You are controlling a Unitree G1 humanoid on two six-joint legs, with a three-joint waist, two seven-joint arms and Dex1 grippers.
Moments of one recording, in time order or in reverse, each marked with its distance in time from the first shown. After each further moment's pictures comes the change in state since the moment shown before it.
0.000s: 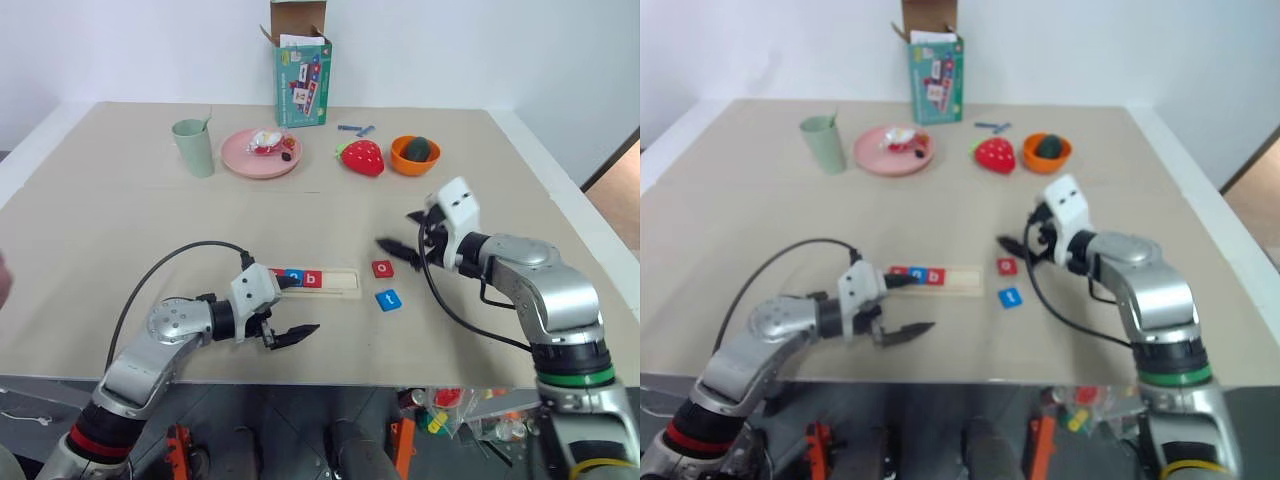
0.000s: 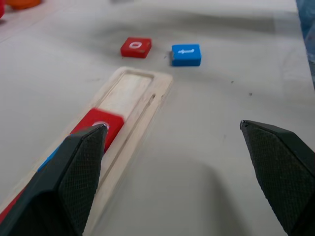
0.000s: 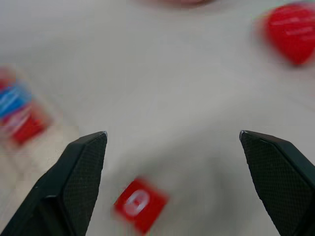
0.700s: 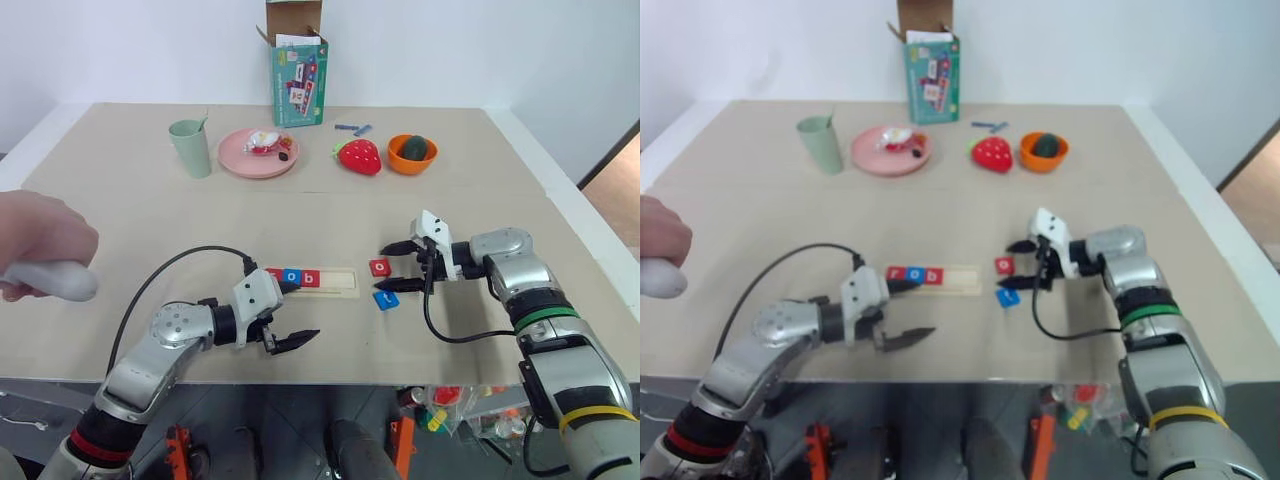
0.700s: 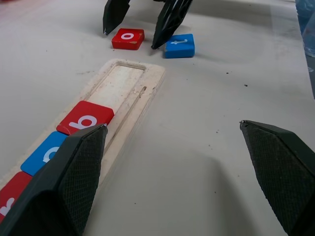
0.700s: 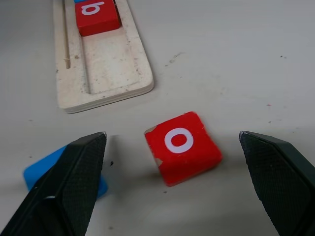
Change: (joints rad) left arm 0.029 0.016 0.004 -0.025 0.011 0.011 0.019; right arm -0.299 0.077 0.107 0.849 -0.182 -0.625 0.438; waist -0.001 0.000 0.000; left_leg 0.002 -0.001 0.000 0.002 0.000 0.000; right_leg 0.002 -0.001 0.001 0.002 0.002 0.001
